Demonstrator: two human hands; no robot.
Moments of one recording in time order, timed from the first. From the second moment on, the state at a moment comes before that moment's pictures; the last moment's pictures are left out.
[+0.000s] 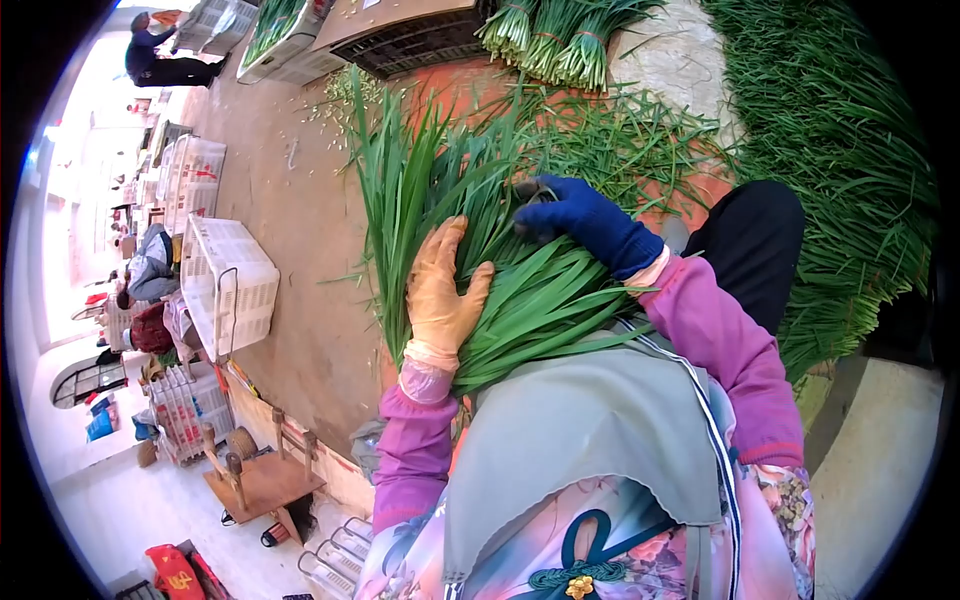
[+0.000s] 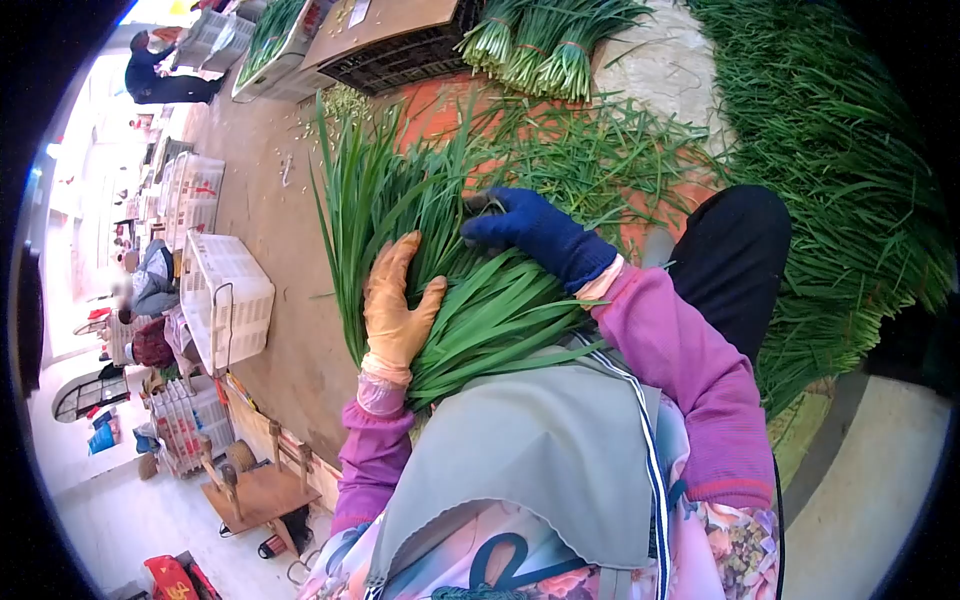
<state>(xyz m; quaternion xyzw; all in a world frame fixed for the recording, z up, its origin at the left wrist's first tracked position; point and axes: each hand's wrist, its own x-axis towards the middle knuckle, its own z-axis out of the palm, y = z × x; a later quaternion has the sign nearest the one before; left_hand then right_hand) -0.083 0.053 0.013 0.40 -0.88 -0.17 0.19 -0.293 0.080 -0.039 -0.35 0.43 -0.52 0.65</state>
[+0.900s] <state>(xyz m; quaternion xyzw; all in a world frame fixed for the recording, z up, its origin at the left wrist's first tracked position) -0.085 0.051 0.010 0.39 -0.81 -0.34 0.29 -0.281 0.066 -0.012 -0.51 0.45 -0.64 0.36</state>
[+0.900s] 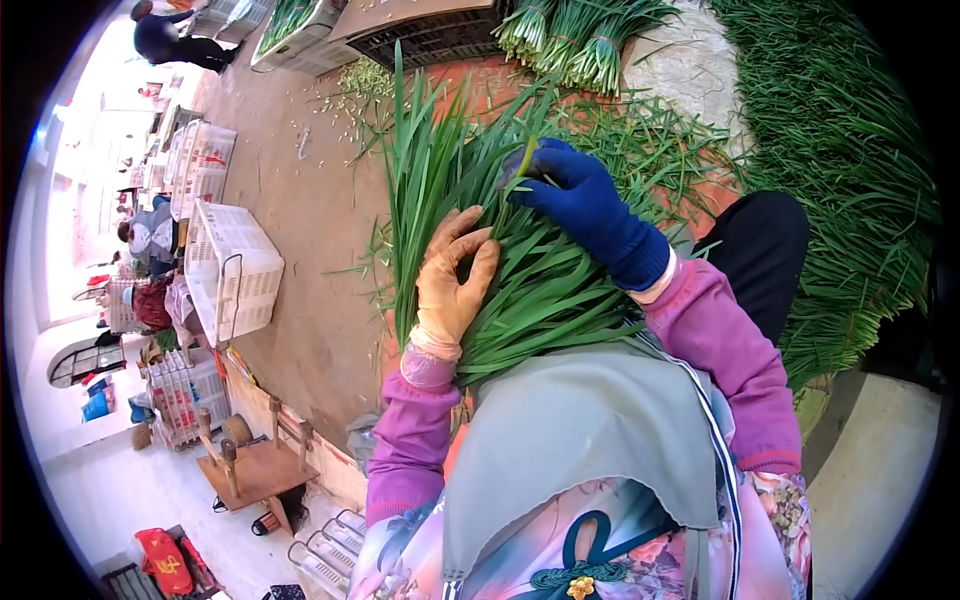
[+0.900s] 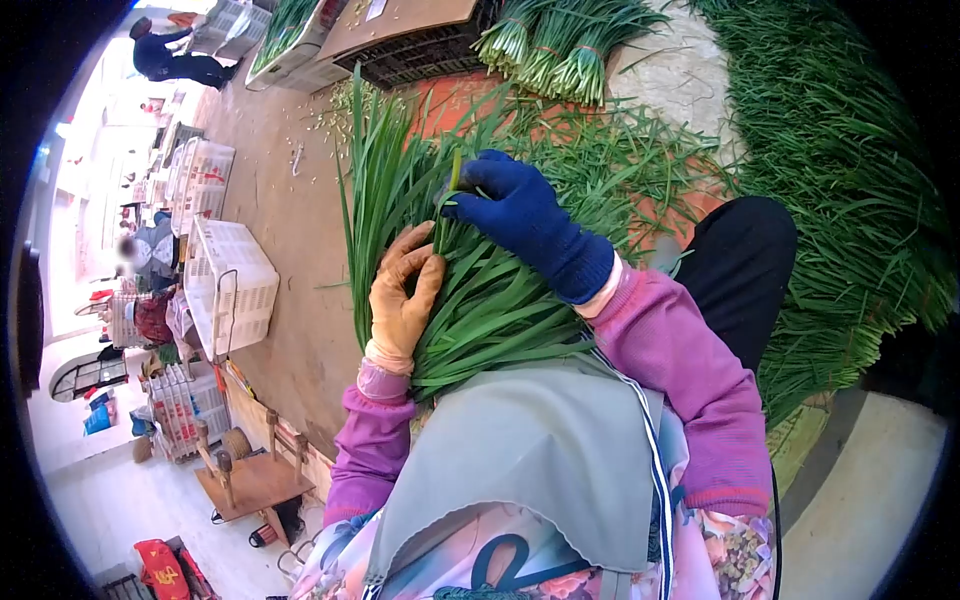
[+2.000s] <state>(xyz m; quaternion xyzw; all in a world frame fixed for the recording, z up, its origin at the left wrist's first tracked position) -0.098 0.056 0.015 0.42 -0.76 -0.38 0.32 -0.259 0.086 -0.001 -0.41 0.48 -0.64 0.44</state>
